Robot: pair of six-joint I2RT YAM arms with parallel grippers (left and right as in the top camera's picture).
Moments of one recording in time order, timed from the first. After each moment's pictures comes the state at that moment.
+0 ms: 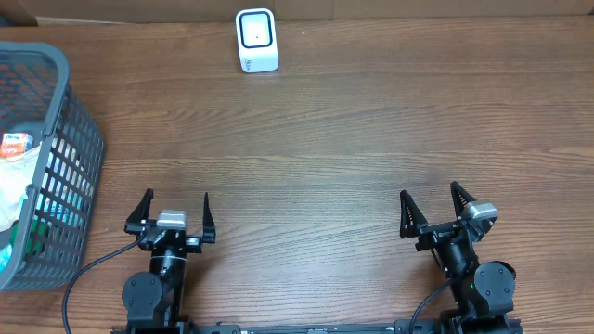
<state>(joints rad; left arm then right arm) 0.02 0.02 0.01 0.00 0.05 0.13 0.13 0.01 0.02 -0.03 -0.10 0.22</state>
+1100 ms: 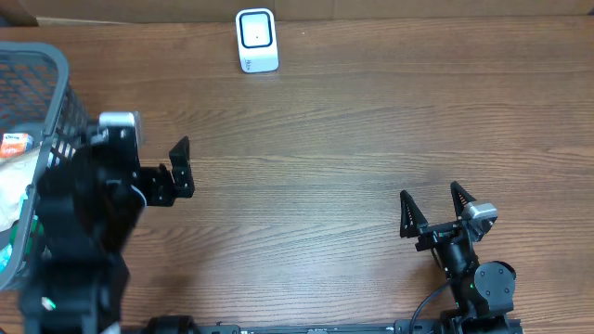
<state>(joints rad) 0.02 0.86 1.20 -0.82 0.10 -0.04 0.13 0.01 0.02 -0.03 -0.10 0.22</state>
